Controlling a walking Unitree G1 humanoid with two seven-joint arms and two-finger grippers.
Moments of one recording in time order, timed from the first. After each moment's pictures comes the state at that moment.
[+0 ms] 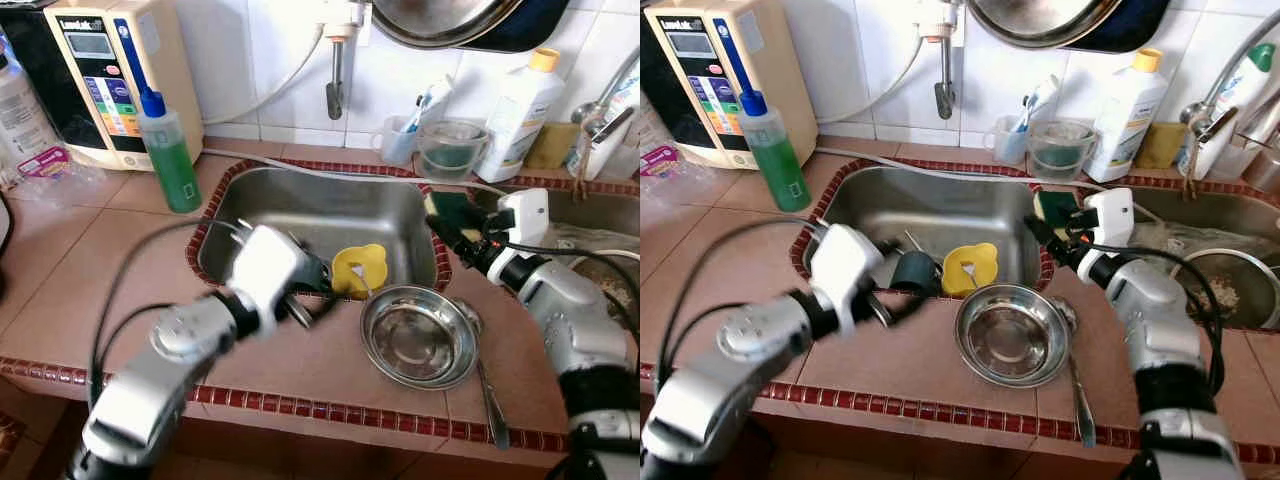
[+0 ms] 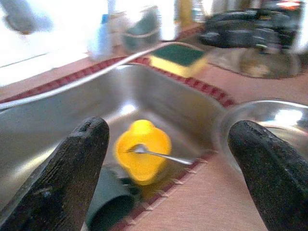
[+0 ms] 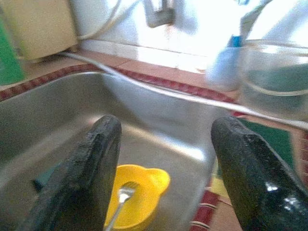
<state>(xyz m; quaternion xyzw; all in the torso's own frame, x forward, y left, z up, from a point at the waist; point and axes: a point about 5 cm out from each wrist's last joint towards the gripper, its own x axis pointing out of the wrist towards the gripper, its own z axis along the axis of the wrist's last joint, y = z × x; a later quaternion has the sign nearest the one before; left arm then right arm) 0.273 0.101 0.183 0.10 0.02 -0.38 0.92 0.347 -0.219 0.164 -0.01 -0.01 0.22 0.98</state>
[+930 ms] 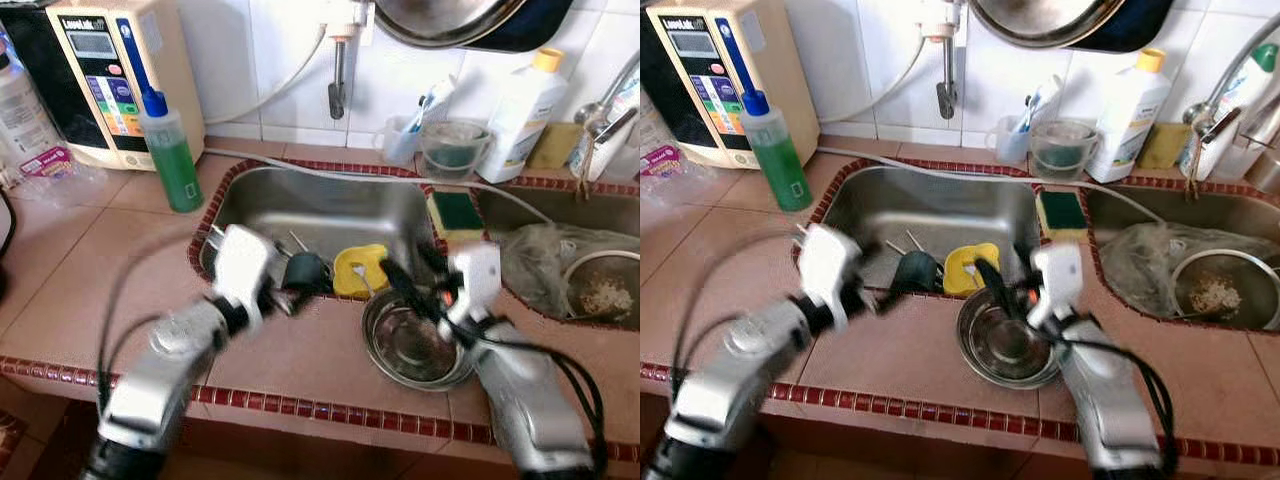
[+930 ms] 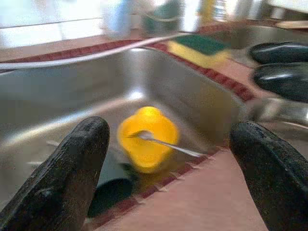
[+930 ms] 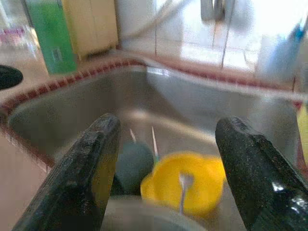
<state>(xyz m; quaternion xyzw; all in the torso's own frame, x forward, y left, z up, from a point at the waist) 0.283 0.109 0.151 0.03 0.04 -0.37 0.93 0.285 -0.160 0.131 0.00 -0.02 0.25 0.97</state>
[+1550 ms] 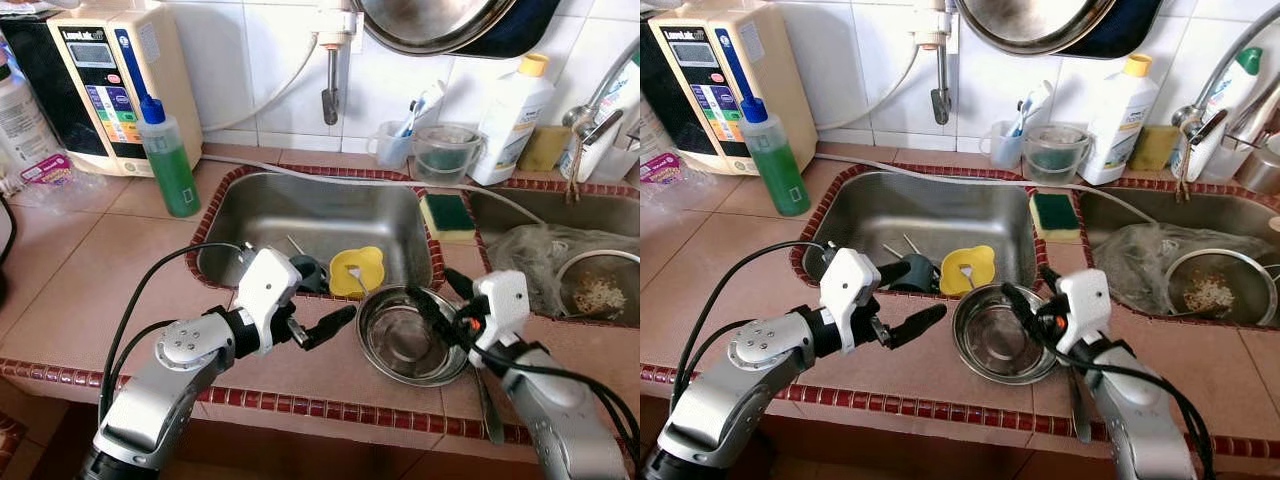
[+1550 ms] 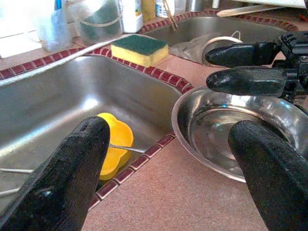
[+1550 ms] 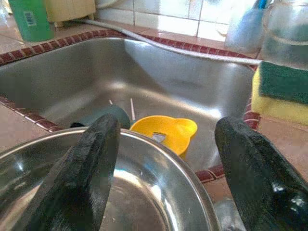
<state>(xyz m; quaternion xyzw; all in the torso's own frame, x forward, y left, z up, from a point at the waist) 0.267 0.098 0.153 0.07 0.04 -0.45 0.89 0.265 -0.185 0.120 -0.02 0.02 0.22 0.97</state>
